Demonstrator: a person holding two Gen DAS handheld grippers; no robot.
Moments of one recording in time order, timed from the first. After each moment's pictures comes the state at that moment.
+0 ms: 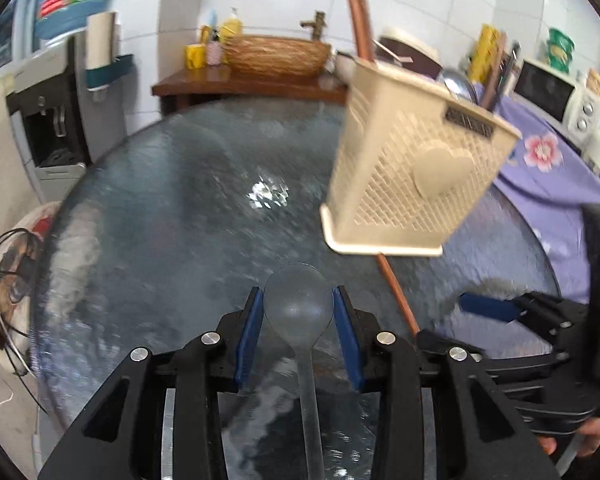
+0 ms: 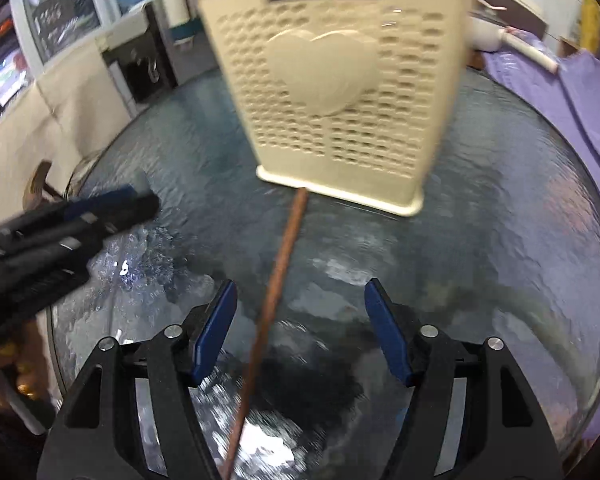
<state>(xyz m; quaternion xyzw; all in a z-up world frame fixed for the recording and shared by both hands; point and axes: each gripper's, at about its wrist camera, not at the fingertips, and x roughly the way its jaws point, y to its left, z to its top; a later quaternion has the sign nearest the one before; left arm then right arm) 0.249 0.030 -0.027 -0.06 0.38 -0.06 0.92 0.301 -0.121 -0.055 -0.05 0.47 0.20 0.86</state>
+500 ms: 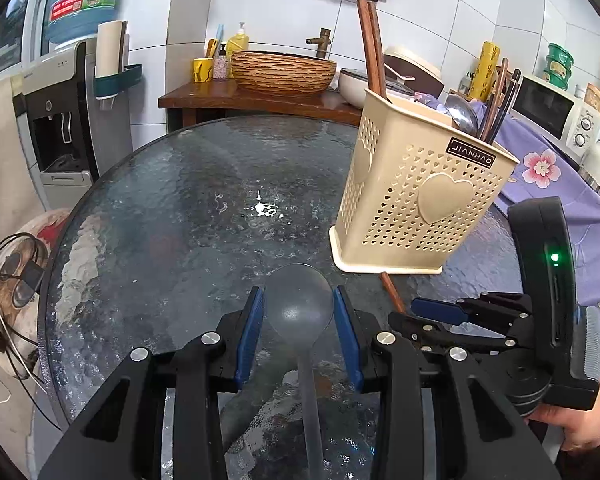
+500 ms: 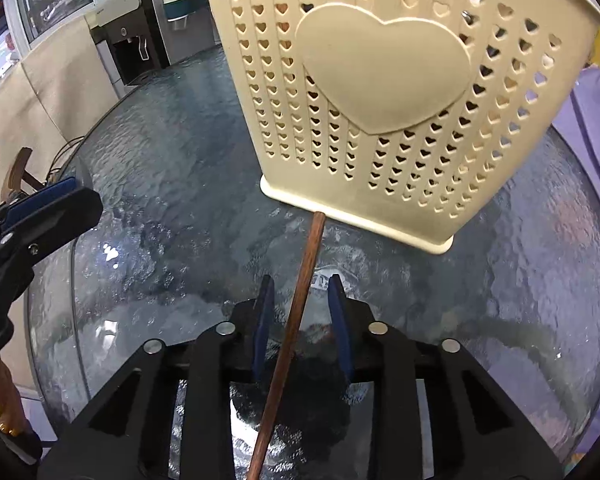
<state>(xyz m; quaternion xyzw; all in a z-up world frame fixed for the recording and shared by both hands) 0.249 0.034 -0.022 -0.07 0.36 -0.06 0.93 0.332 -0.086 -0.065 -0.08 0.48 0.18 0.86</state>
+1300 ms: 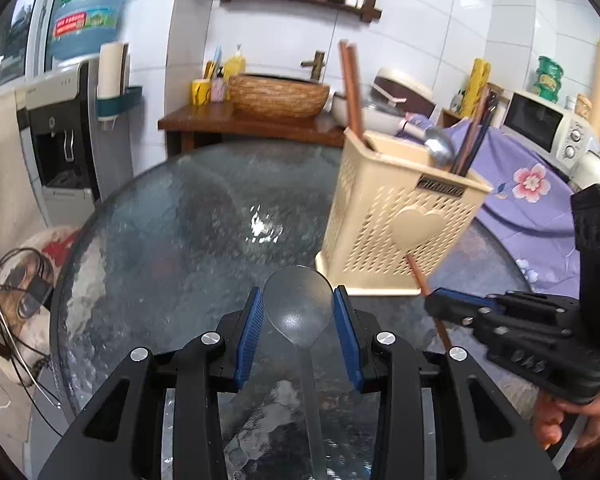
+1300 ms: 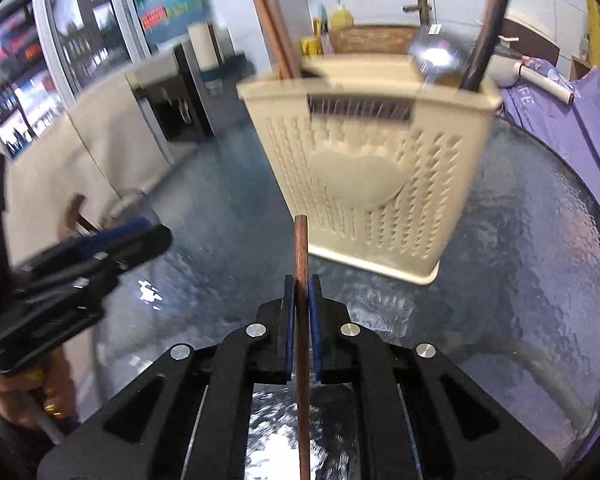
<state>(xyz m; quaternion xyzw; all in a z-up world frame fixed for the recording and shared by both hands) 0.229 0.029 0.010 -0.07 0.32 -0.07 0.94 0.297 -0.122 0.002 0.02 0.38 0.26 0.89</state>
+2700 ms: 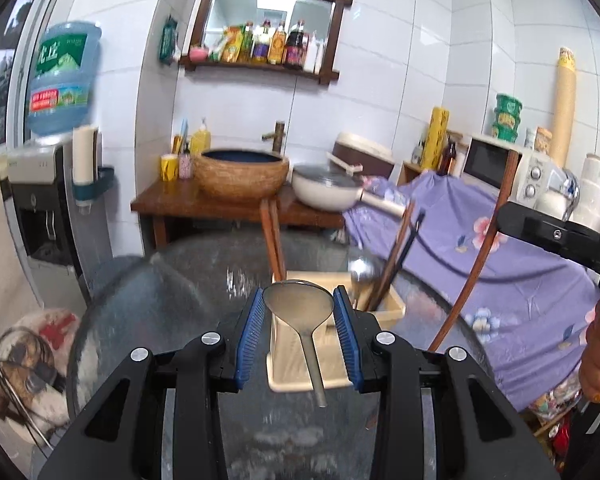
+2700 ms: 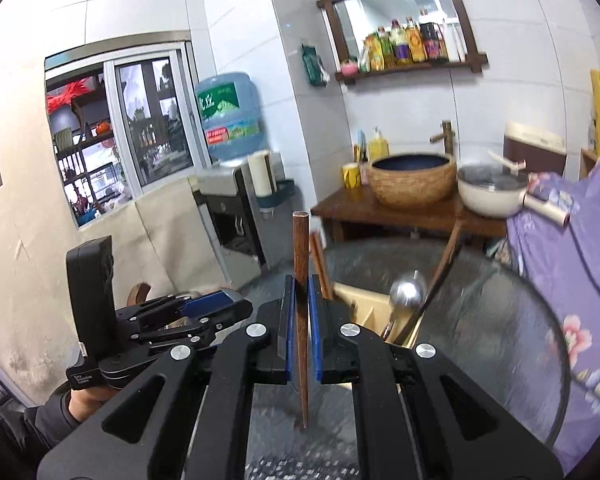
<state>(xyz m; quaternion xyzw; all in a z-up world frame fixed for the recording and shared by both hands) 0.234 0.006 0.127 -0.06 0.21 -0.11 0.97 0.263 -0.205 0.203 0.04 0.20 0.33 0.92</state>
